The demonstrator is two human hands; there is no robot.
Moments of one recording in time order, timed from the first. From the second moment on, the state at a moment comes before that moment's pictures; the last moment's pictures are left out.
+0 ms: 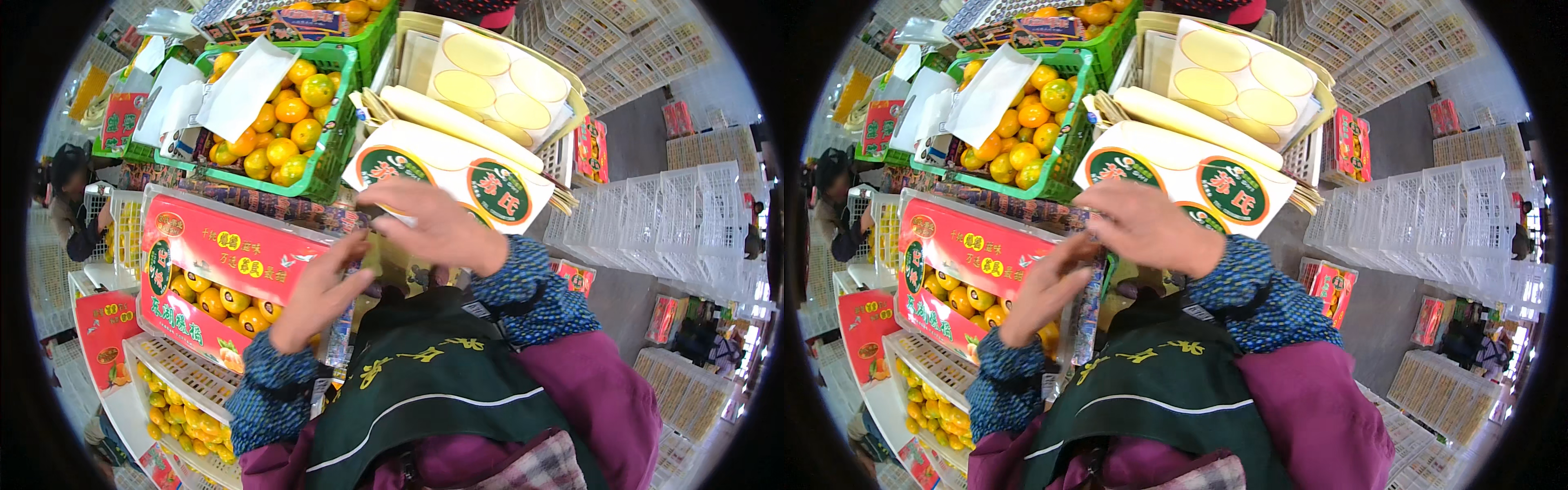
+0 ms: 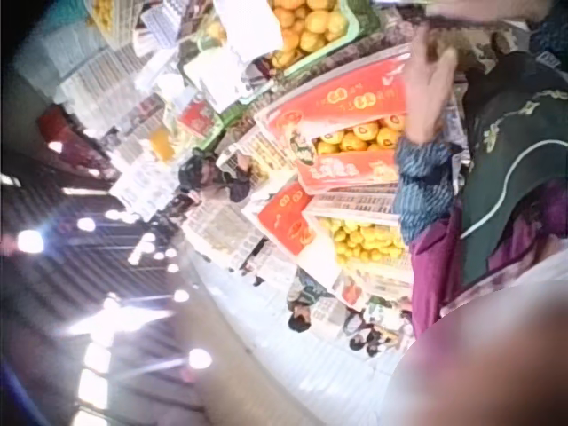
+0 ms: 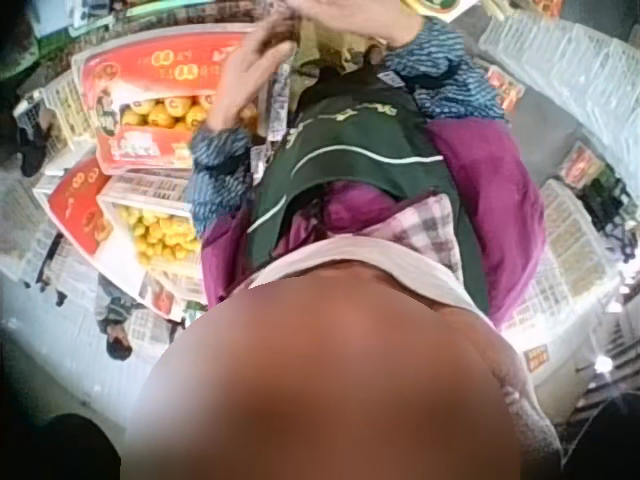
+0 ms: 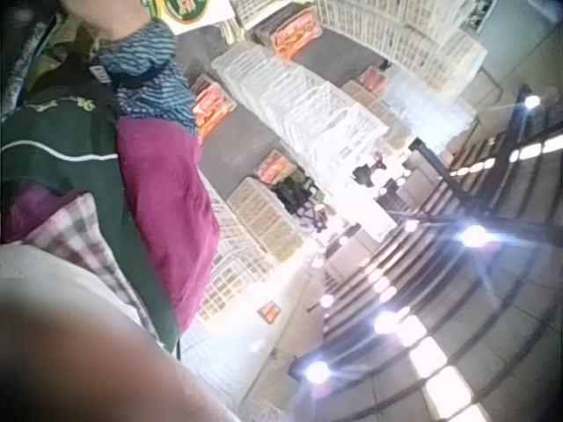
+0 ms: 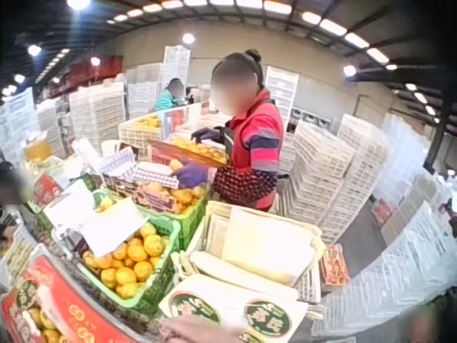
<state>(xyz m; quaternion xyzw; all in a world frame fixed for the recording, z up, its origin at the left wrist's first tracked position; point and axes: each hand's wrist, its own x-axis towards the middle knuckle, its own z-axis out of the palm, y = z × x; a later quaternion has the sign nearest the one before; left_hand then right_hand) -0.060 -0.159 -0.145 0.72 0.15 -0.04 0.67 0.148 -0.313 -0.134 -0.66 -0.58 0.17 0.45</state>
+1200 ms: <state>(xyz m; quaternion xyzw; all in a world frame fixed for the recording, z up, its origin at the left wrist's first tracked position) 0.057 -0.345 -0.222 0.23 0.20 0.00 0.95 0.258 -0.506 -0.153 -0.74 -0.57 0.06 0.35</state>
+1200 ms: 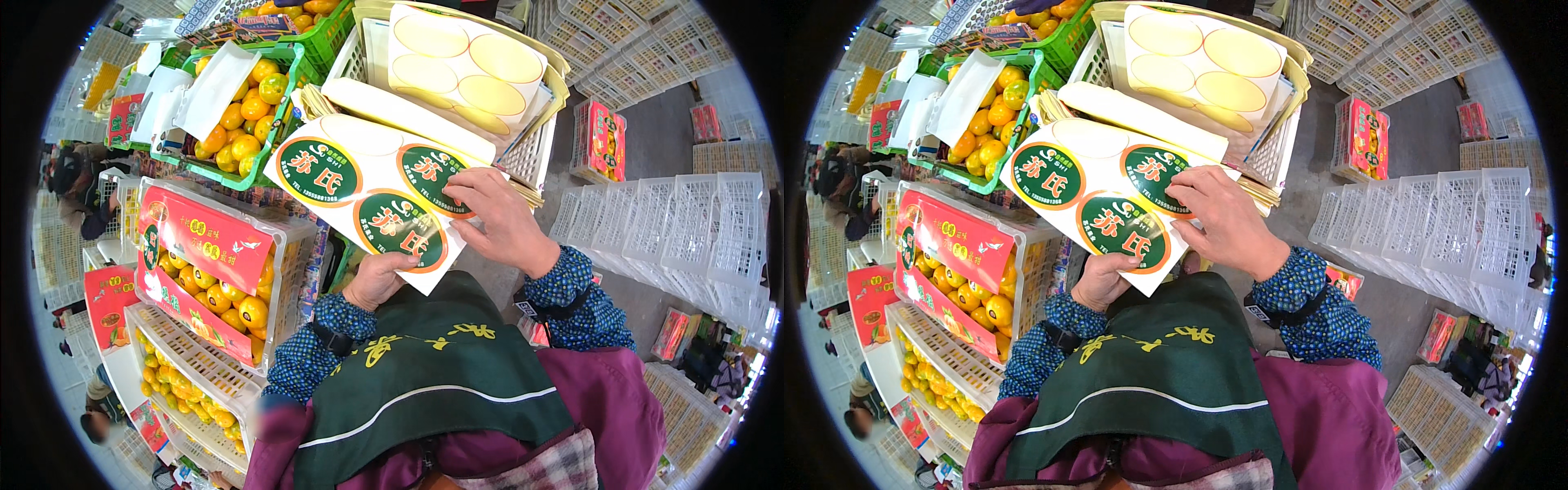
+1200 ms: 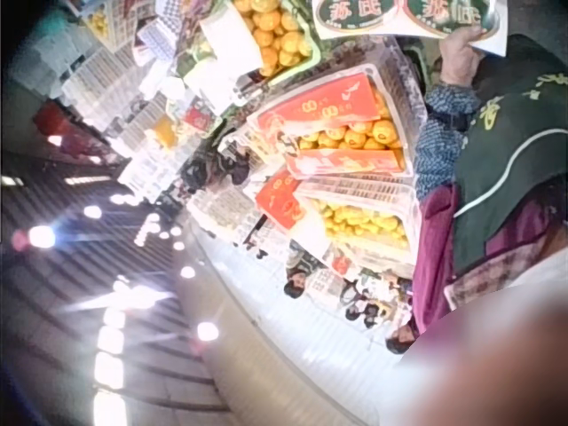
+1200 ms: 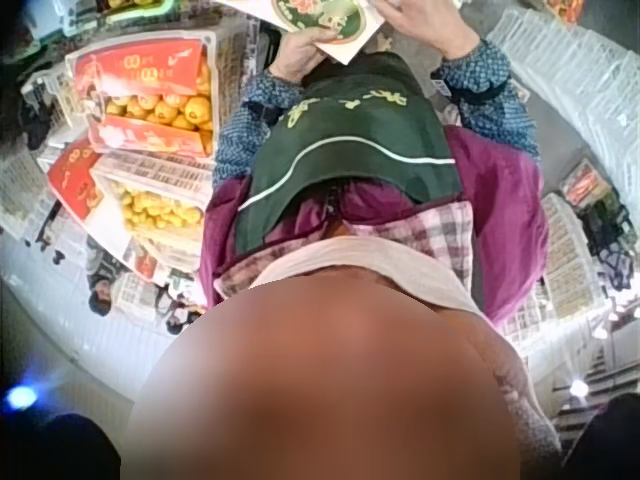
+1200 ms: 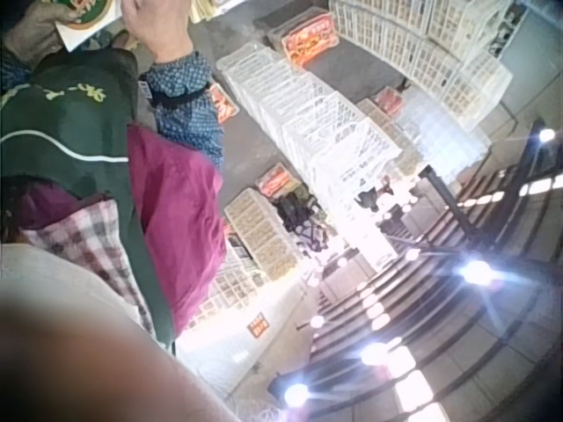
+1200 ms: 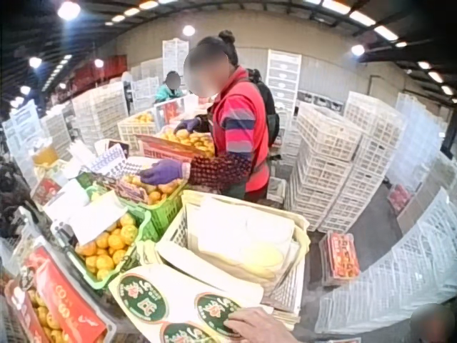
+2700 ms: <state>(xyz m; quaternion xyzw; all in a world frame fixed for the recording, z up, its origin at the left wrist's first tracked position) 0.070 -0.347 -0.247 0.58 0.20 0.01 0.79 0.288 -0.522 -0.173 -0.74 -0.52 0.15 0.41</state>
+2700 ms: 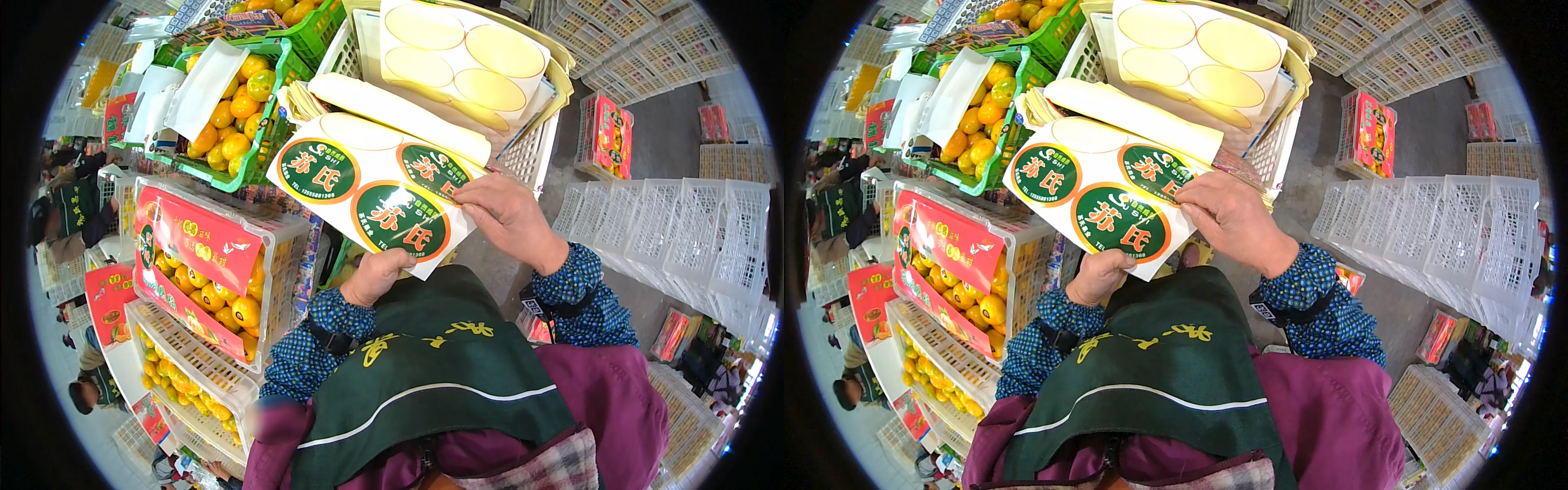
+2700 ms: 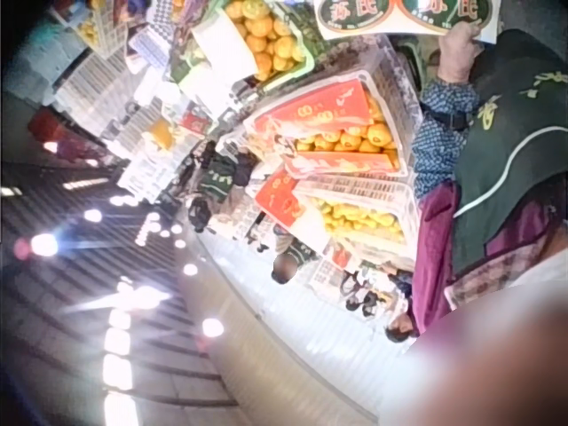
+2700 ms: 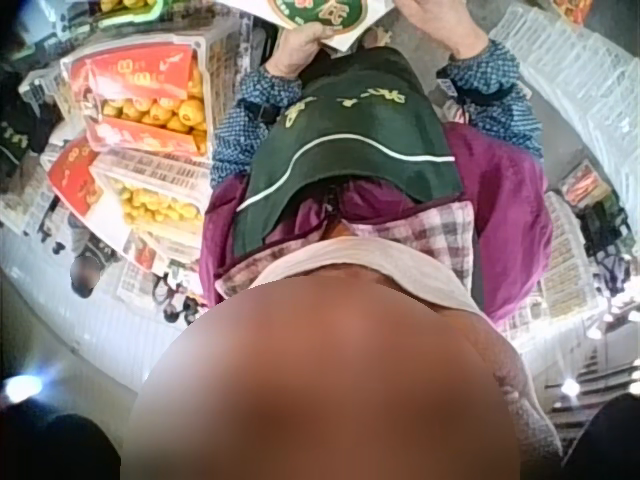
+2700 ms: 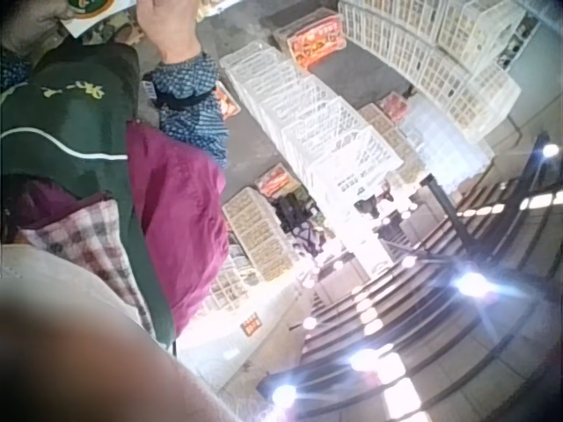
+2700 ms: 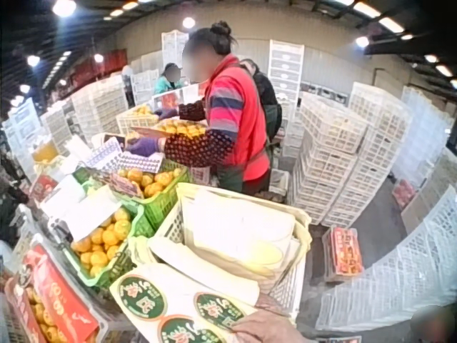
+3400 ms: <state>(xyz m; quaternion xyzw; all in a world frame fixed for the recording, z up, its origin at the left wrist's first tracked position) 0.068 -0.341 -0.231 0.72 0.11 0.06 0.69 0.289 -0.517 -0.172 -0.74 -0.53 0.16 0.39</state>
